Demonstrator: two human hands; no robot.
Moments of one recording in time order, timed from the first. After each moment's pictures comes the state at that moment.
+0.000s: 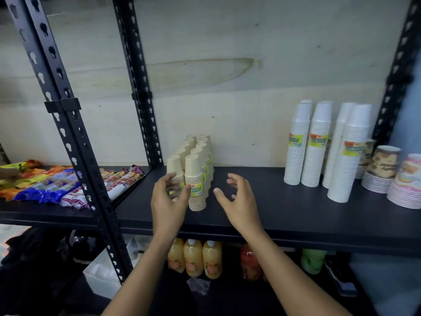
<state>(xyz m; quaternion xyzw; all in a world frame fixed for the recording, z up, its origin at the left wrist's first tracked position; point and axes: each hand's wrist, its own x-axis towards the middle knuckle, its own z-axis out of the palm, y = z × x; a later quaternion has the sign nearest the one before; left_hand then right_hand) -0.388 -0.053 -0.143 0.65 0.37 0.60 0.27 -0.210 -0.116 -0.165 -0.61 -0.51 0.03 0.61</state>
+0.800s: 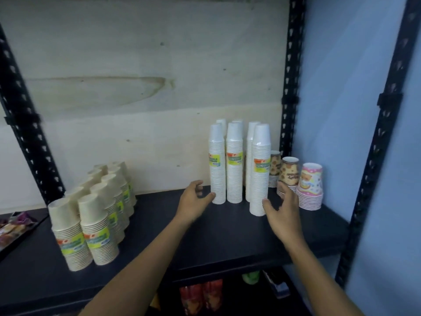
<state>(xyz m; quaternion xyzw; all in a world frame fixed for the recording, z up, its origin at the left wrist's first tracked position) -0.111 -0.043 -0.131 0.78 0.29 0.32 0.45 0.032 -0.258 -0.157 -0.74 -0.27 -0.05 0.61</state>
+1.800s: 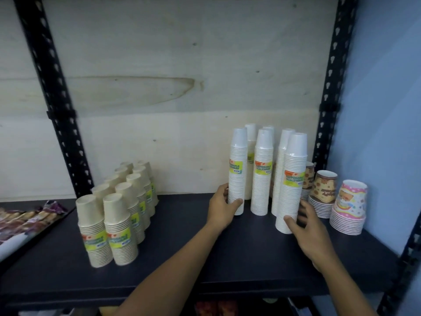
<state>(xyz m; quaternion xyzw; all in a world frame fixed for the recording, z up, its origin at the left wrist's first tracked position) -0.079 -0.041 -0.139 0.75 0.27 0.38 0.47 0.061 -0.243 -0.165 -0.72 -0.35 0.05 0.60</state>
